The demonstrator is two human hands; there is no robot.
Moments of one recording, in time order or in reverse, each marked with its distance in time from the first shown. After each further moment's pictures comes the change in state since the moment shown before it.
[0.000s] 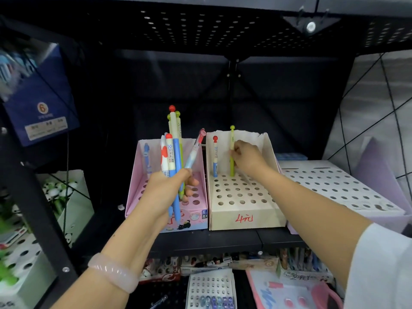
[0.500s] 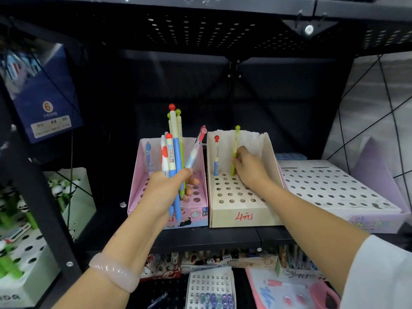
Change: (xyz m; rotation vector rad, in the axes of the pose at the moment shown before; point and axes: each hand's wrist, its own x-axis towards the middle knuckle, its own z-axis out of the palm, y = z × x) left_hand -0.006 -0.001 -0.002 -0.008 -0.009 0.025; right_hand -0.020 0.017 0.017 0.034 0.074 -0.038
